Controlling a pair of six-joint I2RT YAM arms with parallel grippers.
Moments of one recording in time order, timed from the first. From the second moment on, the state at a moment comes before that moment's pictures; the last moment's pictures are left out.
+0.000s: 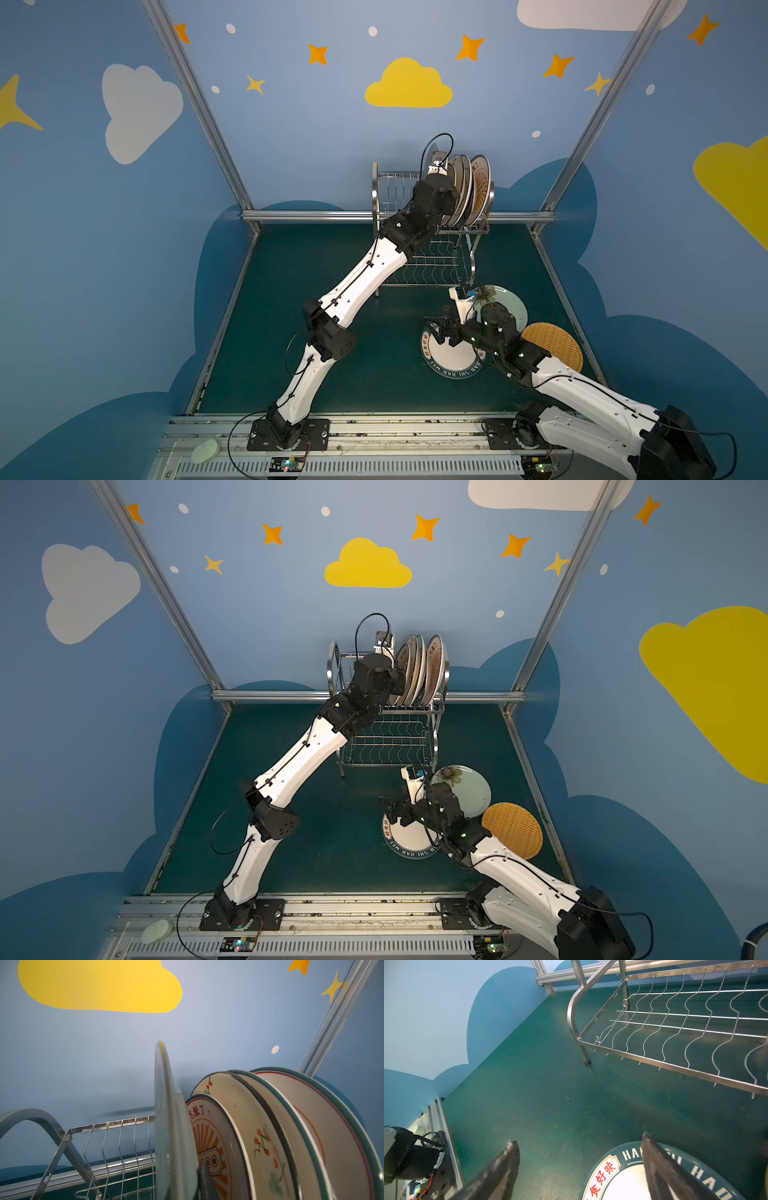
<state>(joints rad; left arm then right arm) -0.78 2.27 2.65 -0.49 -0.54 -0.15 0.70 0.98 0.47 0.12 -0.18 0.31</state>
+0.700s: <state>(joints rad) -0.80 2.30 2.65 -0.42 -0.61 -0.08 0.71 0.99 0.49 0.10 -0.18 0.31</state>
